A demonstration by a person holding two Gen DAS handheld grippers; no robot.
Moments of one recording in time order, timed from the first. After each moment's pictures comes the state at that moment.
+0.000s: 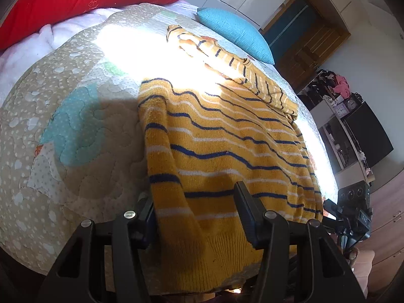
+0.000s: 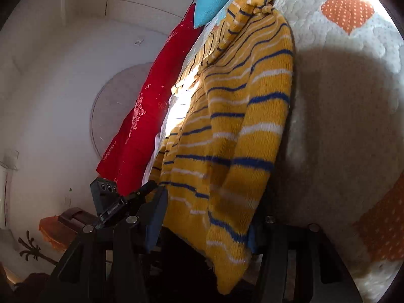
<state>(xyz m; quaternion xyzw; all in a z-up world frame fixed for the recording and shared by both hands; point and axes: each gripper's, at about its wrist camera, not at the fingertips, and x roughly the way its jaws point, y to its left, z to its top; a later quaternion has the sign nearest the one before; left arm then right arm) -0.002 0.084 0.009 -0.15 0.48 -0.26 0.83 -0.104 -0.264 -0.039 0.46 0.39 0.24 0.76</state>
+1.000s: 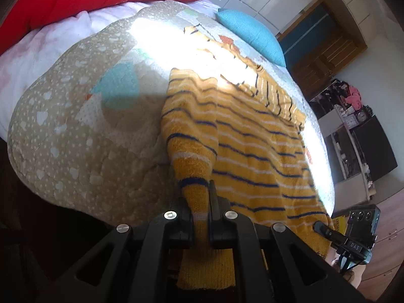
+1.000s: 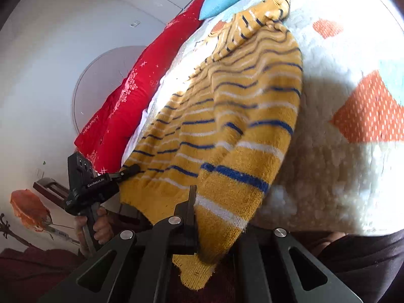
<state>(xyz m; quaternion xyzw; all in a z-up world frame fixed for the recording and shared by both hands) -0.039 0.112 0.040 -0.19 0.50 -0.21 0.82 -0.171 -0.235 0.016 0.37 0.42 0.19 0.81</state>
